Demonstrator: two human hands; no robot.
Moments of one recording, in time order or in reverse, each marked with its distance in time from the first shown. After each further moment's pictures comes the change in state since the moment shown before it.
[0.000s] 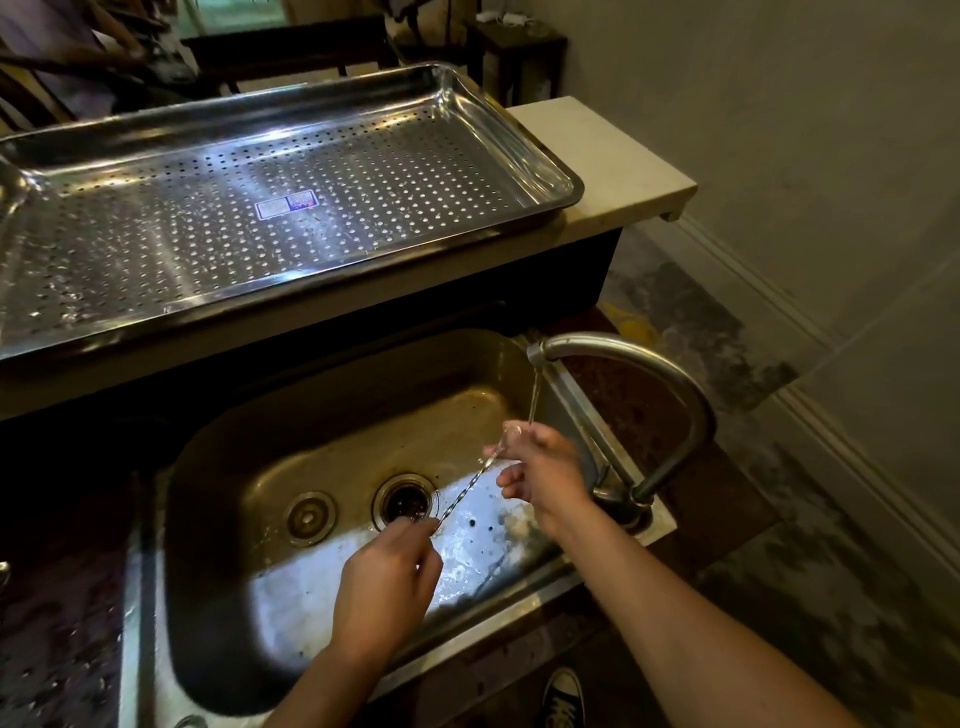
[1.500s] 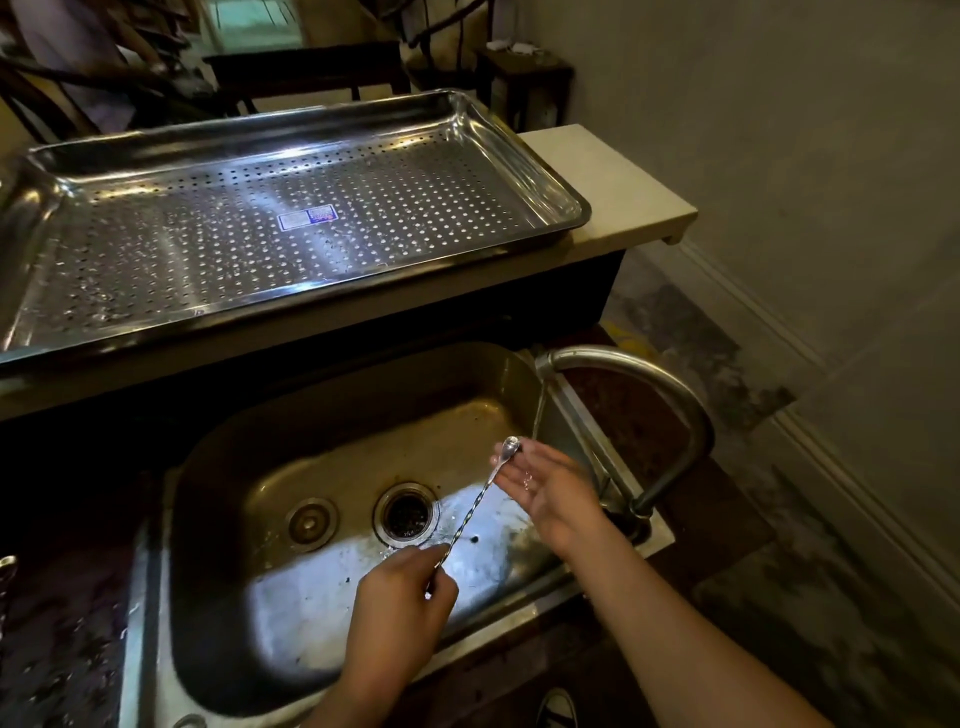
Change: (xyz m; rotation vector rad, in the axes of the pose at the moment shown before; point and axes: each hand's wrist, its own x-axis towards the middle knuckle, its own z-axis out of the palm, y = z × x) left_hand -0.017 0.028 -0.011 -0.186 0.038 -0.089; right_hand -0.017 -0.005 0.000 0.392 -0.083 0.084
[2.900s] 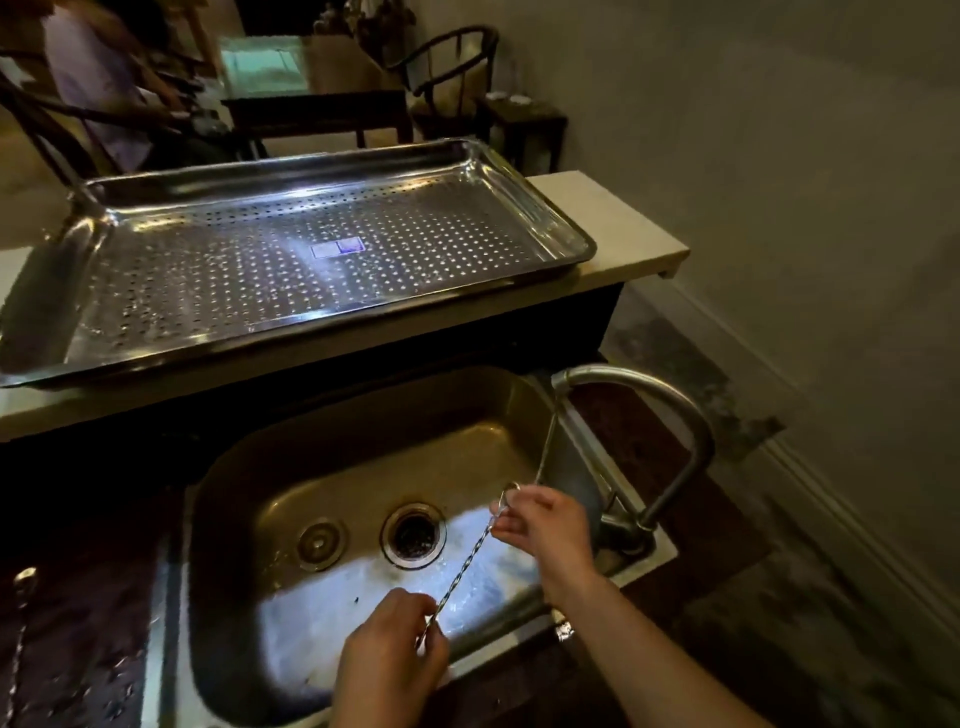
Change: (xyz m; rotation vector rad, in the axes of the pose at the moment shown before) left_hand -0.038 -0.029 -0.012 0.015 0.062 0.009; right_hand -0.038 0.030 0.013 -0.414 0.180 -0.147
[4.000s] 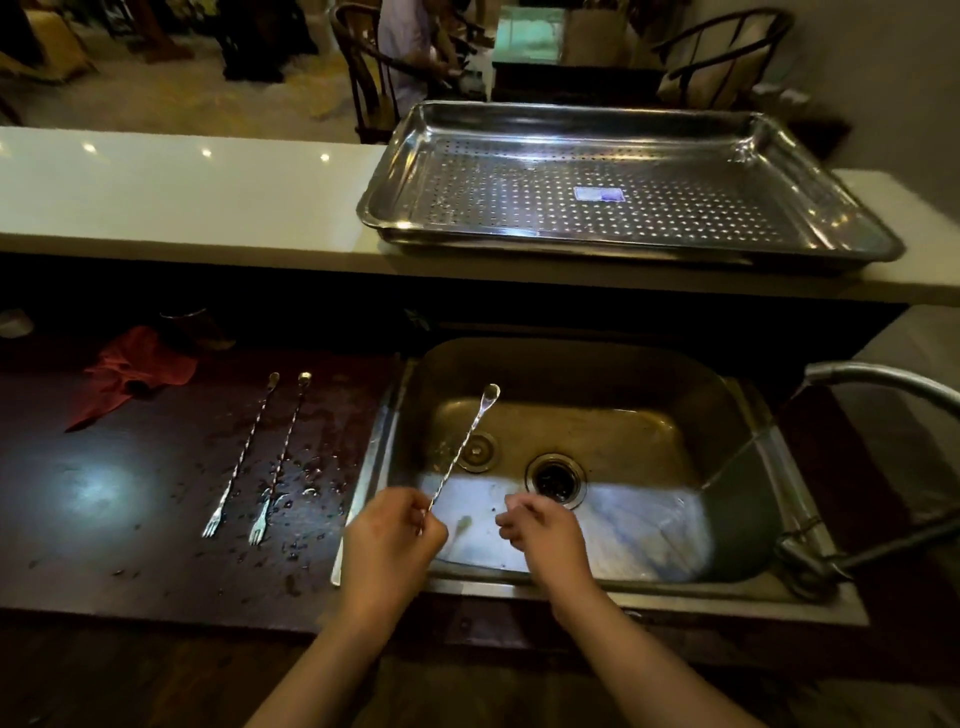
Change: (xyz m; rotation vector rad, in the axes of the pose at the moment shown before) left_hand -0.065 -0.072 -0.085 0.056 0.447 -0.432; right_hand -0.075 0.106 0.098 -0.540 -0.469 -0.113
